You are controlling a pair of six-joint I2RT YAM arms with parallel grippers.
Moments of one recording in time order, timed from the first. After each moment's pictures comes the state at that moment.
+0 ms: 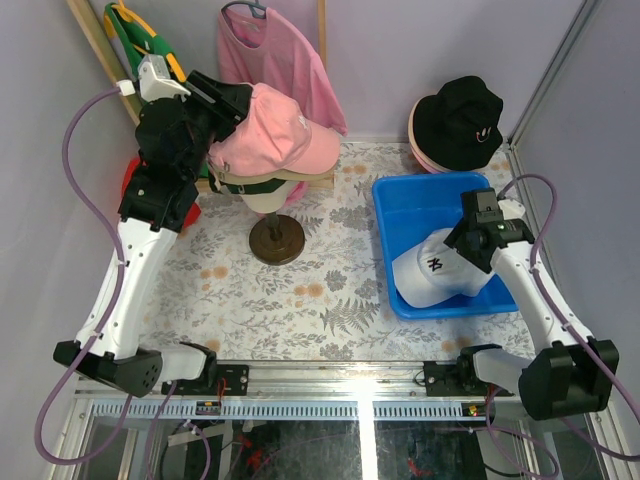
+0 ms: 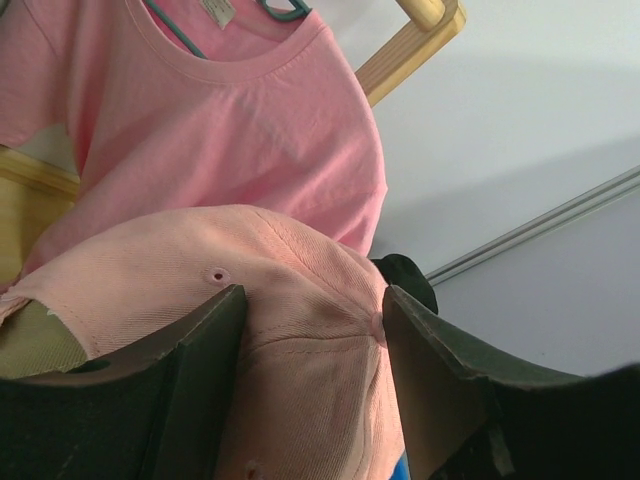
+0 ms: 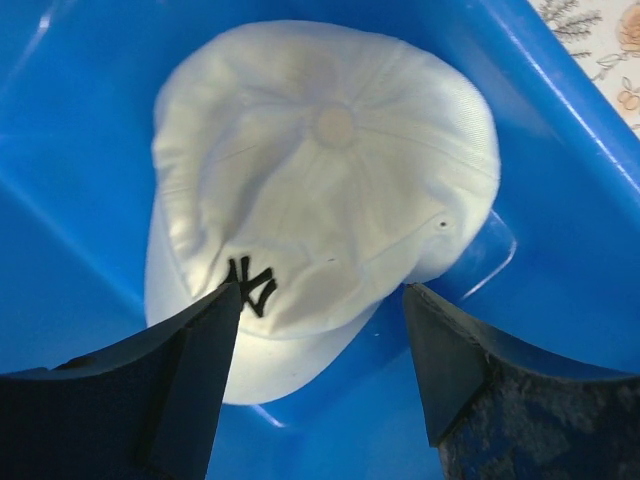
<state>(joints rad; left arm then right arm) -0.30 1.30 1.68 -0.34 -0.16 -0.81 0.14 1.16 1.00 -0.90 0.36 0.76</state>
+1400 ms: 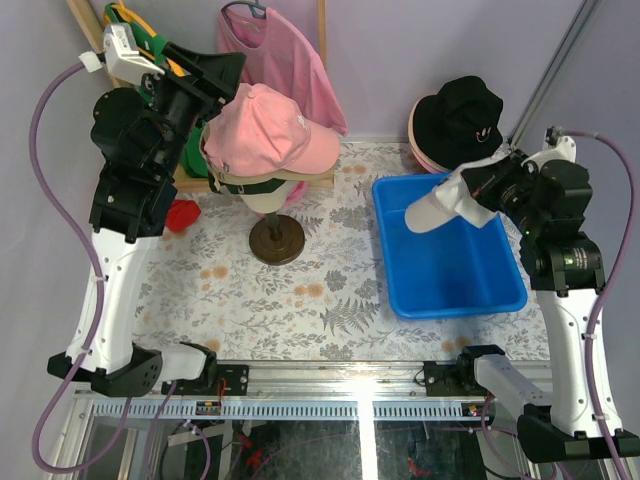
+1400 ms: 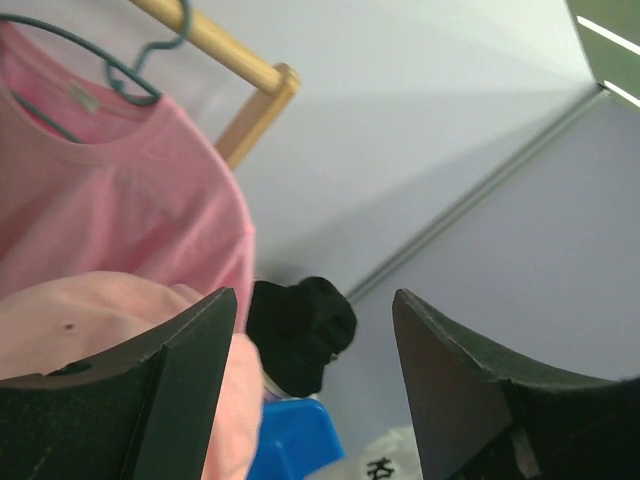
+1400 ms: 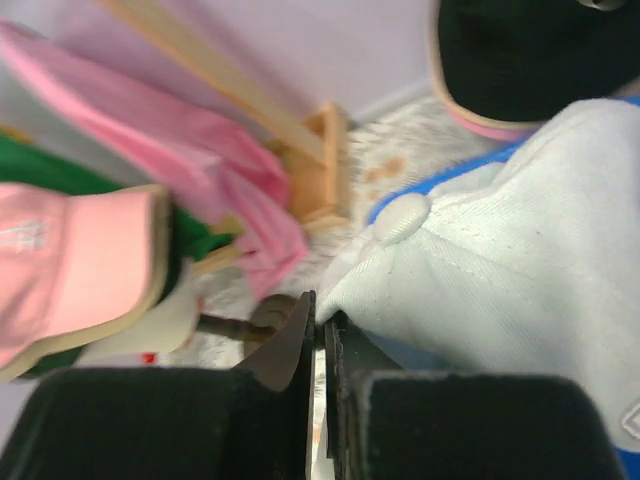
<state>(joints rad) -0.30 1.29 1.89 -0.36 -0.07 -0.76 0.07 0.94 1.34 -0.67 -0.08 0.63</state>
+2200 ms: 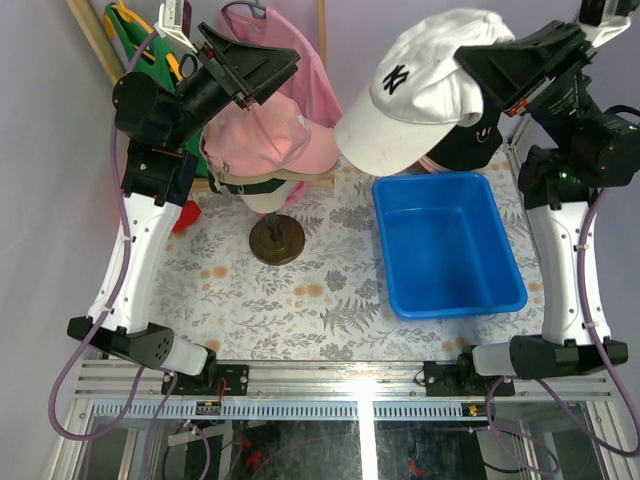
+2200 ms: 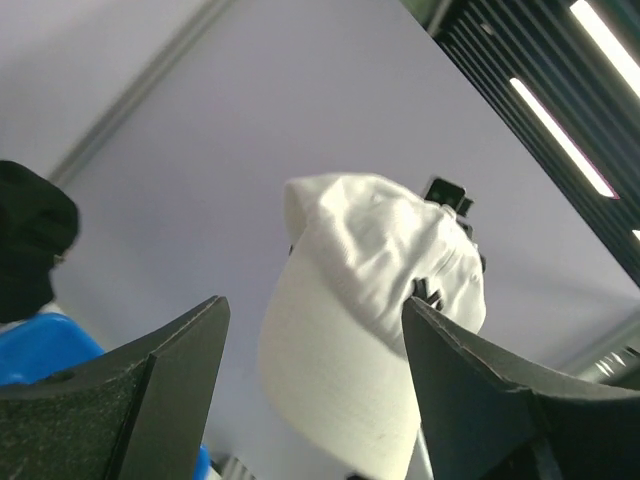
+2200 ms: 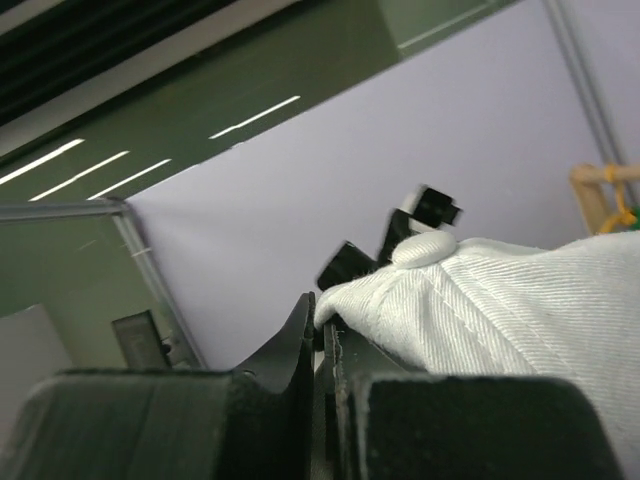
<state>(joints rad) -0.26 1.45 1.93 0.01 0.59 -1.21 0.07 1.33 1.77 0.63 -0.82 1.50</state>
